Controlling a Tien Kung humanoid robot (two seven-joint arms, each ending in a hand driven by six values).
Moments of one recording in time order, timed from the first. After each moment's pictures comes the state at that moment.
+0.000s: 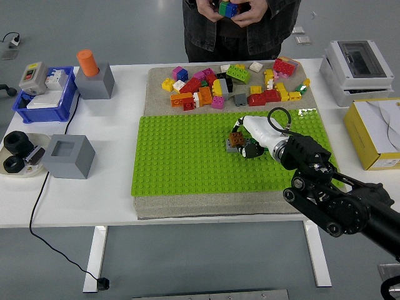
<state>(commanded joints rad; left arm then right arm) -0.10 0.13 -1.73 -0.18 1.69 0.02 0.20 0.63 -0.10 0.73 1.05 -1.99 -0.02 -0.28</state>
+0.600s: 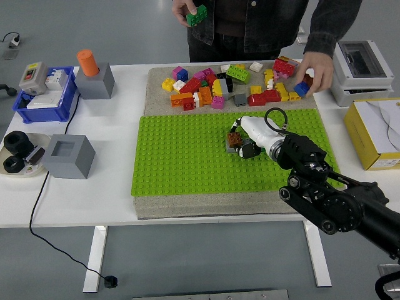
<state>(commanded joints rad) -0.10 0.13 -1.74 -0.18 1.69 0.02 0.20 0.65 -0.08 0.73 1.01 -1.99 -0.03 -0.28</state>
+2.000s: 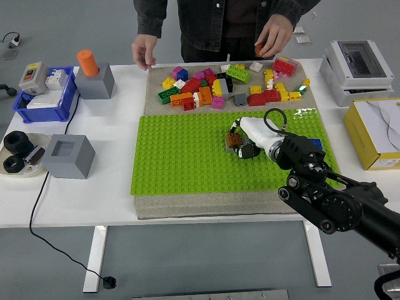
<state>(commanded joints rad) -0.10 0.13 -1.74 -0.18 1.70 0.02 0.20 0.66 -0.07 0.72 0.99 -1.98 -0.03 -0.27</state>
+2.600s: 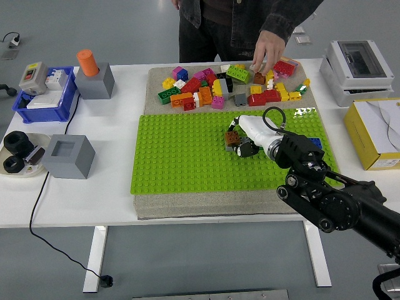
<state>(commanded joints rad) -0.10 0.13 -1.74 -0.18 1.69 0.02 0.20 0.66 -0.07 0.72 0.99 -1.97 -0.04 -0.26</state>
